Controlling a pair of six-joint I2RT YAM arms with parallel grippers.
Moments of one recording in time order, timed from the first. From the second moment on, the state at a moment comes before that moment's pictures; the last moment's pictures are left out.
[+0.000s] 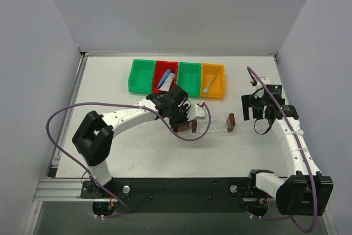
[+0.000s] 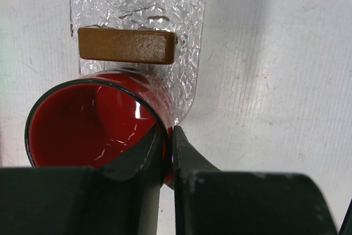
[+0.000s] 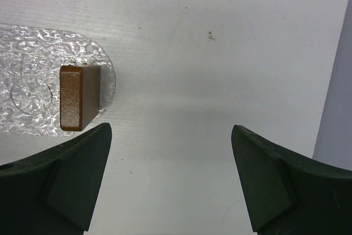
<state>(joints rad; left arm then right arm) -0.84 1.75 1.32 -0.59 0.30 0.58 -0.04 1.10 0.88 -0.65 0.02 -0.20</state>
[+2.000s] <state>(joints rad) -0.83 1.78 1.32 -0.63 0.35 0.69 -0.05 1.10 0.88 -0.65 0.02 -0.20</state>
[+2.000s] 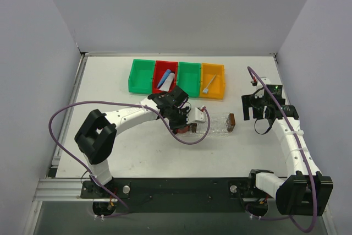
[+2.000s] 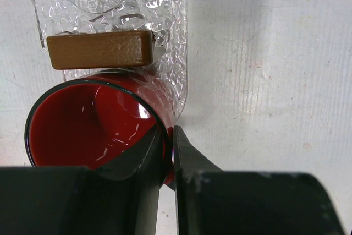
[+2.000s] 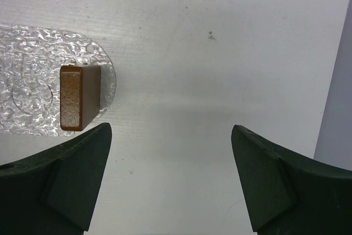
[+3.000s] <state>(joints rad) -0.83 1.69 1.32 -0.63 0.33 0.66 -0.05 1.10 0.88 -0.65 0.02 -0.20</state>
